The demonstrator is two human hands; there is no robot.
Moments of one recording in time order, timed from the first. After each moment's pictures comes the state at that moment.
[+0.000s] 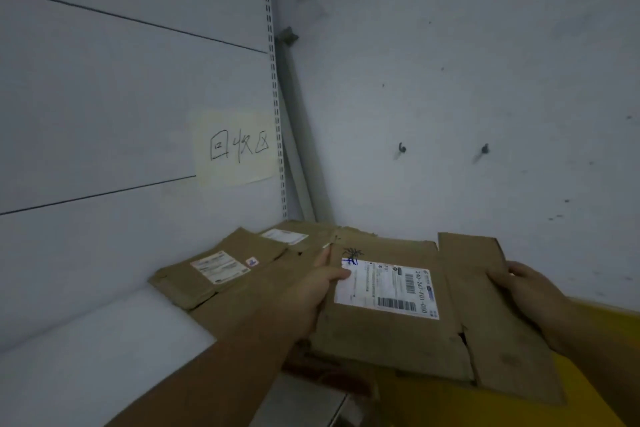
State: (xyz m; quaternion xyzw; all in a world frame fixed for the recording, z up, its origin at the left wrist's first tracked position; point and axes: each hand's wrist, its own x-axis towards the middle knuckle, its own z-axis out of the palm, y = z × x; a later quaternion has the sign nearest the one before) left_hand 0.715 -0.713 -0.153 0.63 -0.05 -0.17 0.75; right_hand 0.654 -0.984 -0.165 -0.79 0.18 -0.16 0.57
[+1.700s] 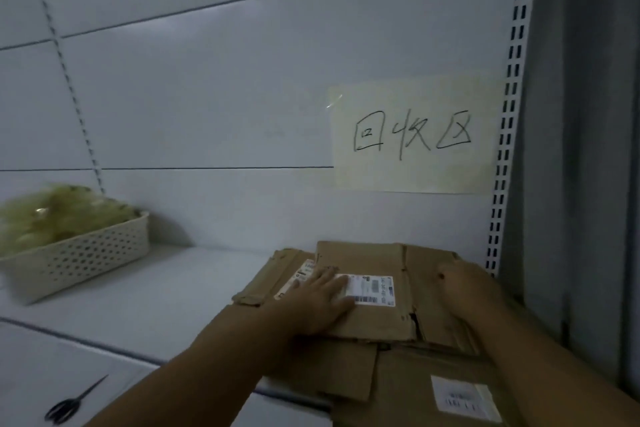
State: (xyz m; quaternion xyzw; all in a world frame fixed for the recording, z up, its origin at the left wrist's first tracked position) left_hand 0.920 -0.645 -0.189 0.92 0.37 -0.05 0.08; right_hand 1.141 -0.748 -0.194 -0.89 -0.44 0.02 0.15
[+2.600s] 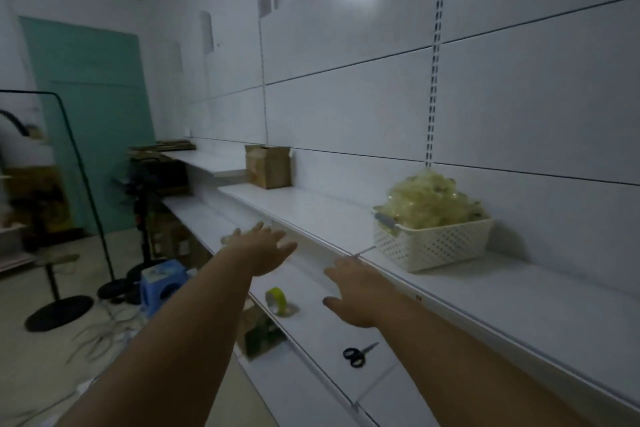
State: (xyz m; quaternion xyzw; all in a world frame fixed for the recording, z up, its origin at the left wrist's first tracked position) left_hand 0.260 -0.554 -0.121 0.69 0.72 -0.01 -0.06; right_hand 0.473 -0.571 -0.158 -0.47 -0.88 -0.01 0.05
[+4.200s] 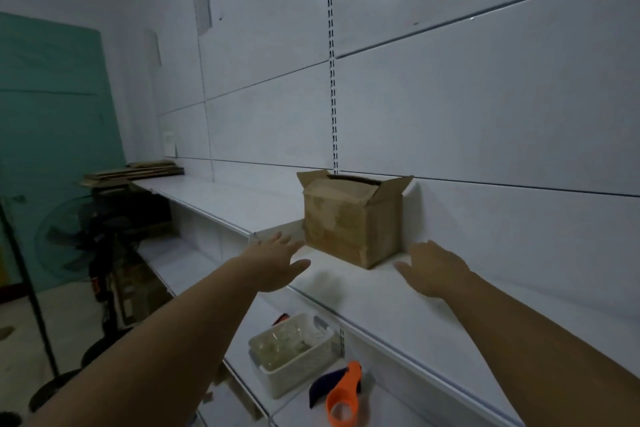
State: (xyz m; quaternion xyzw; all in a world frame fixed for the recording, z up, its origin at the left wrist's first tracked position) left_hand -0.217 0.005 -0.115 0.77 0.64 0.02 -0.08; right_hand 0.058 0.032 -0.139 -0.66 -0.74 0.00 0.11
